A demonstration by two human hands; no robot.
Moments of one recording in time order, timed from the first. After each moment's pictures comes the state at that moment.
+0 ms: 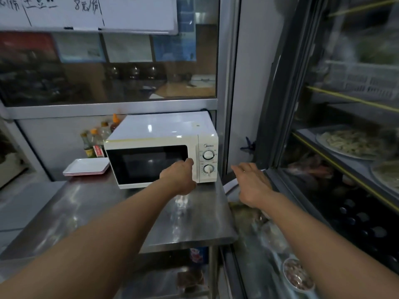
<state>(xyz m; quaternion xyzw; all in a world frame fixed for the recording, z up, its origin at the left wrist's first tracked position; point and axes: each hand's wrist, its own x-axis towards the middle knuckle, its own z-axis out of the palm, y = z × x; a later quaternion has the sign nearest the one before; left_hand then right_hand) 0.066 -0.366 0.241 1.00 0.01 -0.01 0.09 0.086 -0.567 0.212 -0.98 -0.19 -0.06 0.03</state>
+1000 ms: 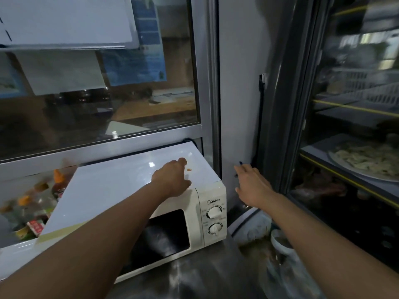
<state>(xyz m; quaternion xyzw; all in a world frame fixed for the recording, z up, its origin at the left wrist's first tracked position) 0.342 -0.296 0.269 0.99 -0.10 0.03 0.10 0.319 -0.513 0.224 -0.99 -0.03 -0.07 0.13</state>
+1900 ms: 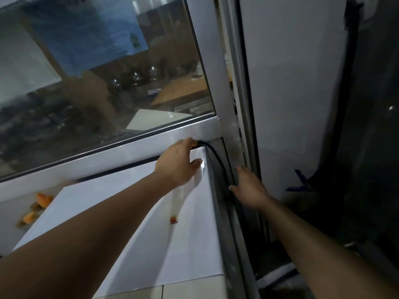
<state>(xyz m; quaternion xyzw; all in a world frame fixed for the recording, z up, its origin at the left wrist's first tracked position) 0.565 -0.345 0.238 0.99 -0.03 0.12 0.07 0.614 -0.506 0.098 -0.92 -0.12 0.02 0.36</state>
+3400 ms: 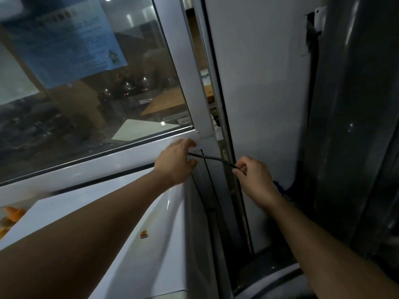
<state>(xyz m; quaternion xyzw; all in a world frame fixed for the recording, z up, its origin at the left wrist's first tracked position) 0.592 -0.387 0.243 0.98 -0.08 0.13 0.10 0.619 -0.573 0.143 -0.87 -0.08 -0.15 0.46</state>
